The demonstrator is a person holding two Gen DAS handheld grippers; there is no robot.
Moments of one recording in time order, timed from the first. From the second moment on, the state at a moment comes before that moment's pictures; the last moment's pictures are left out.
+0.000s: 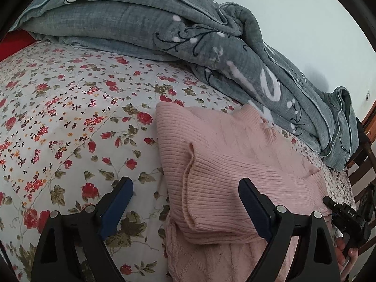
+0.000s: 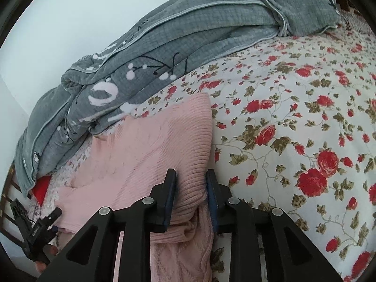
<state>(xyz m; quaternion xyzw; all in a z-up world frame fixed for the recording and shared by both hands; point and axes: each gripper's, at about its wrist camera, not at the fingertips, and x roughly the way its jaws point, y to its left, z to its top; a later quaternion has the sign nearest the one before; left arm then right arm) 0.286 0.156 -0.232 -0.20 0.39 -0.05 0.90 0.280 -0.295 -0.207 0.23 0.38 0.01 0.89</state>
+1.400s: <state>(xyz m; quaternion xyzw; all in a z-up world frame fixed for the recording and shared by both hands) 0.268 0.133 -0.207 -0.14 0.31 -0.09 0.94 0.271 -0.285 -0.196 0.20 0.36 0.01 0.91</state>
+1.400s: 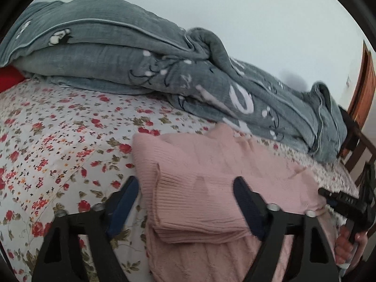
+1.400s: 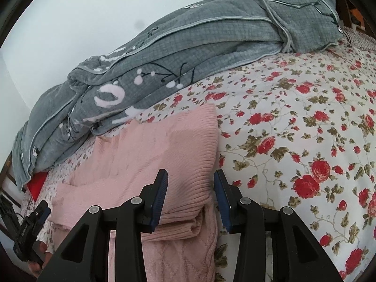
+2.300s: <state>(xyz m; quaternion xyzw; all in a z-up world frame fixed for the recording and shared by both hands) 0.286 0.139 -0.229 -0.16 0.38 -0.07 0.91 0.279 -0.275 -0.201 0.17 0.39 0.00 0.90</state>
